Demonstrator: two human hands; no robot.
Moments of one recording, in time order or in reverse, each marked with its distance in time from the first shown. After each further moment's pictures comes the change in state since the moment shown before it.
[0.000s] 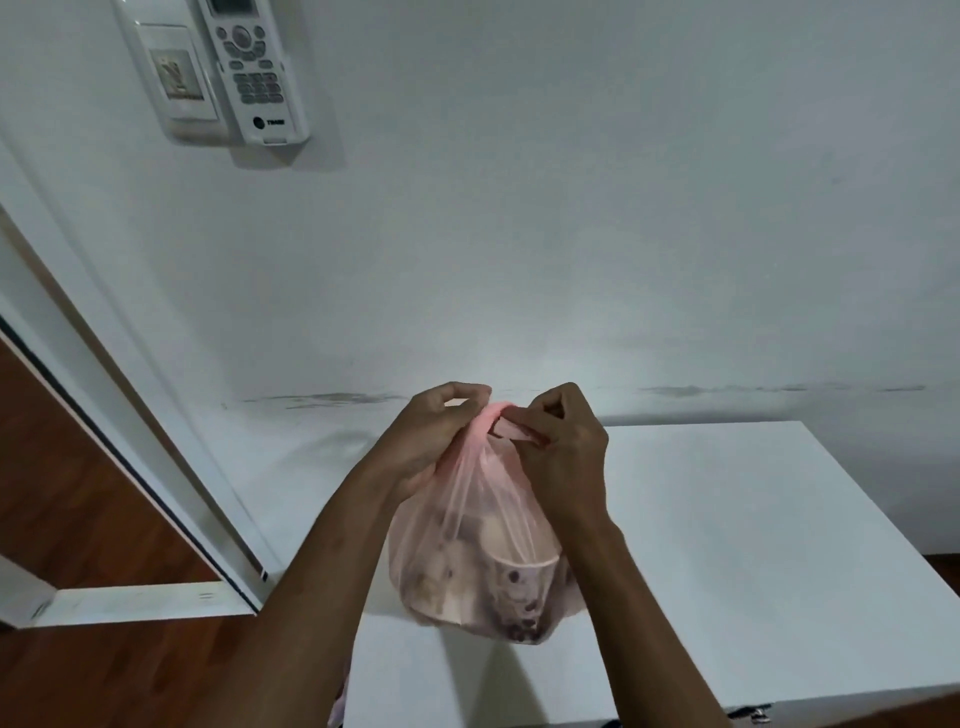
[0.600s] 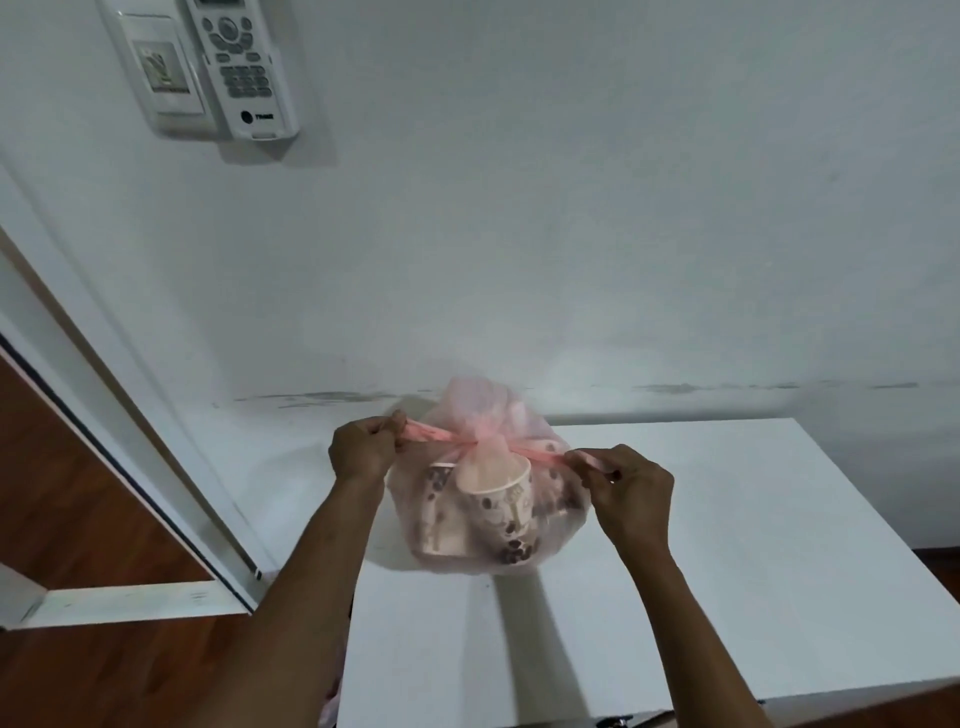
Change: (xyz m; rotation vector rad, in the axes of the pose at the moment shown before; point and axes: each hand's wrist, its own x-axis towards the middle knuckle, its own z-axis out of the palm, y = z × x) left_hand 0.047 -0.071 -0.066 0.238 0.653 -0.028; right_hand -0.030 0.063 -0.047 0.021 -0.081 0.411
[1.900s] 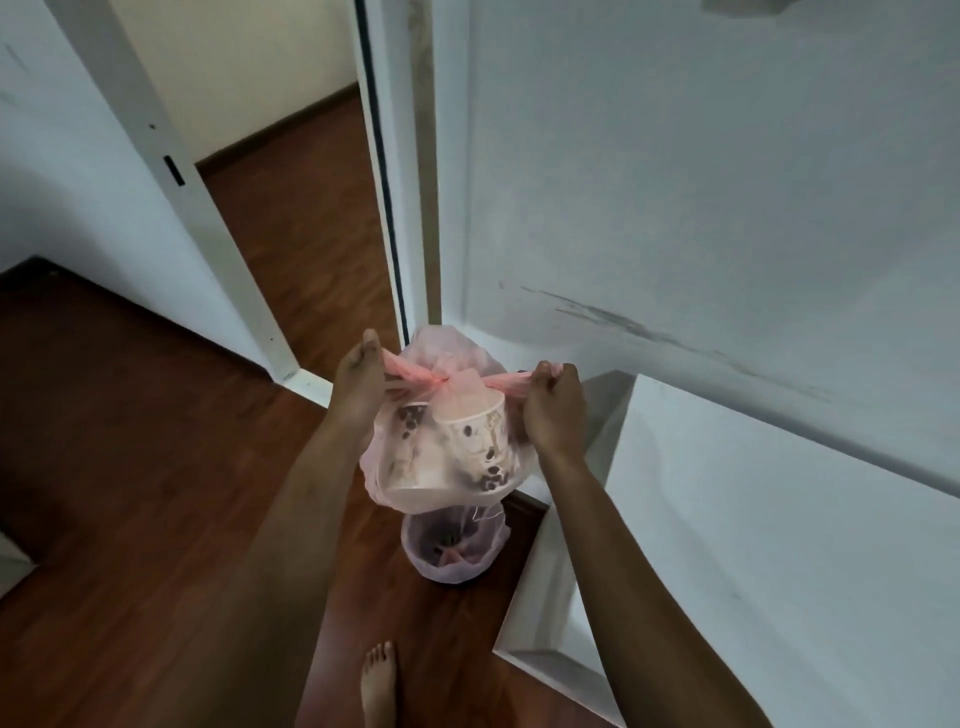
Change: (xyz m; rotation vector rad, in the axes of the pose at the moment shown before) left_hand -0.001 -0.092 -0.285 -0.284 0.382 -0.193; right_hand -0.107 -0.161 0.321 0.071 -0.561 0.240
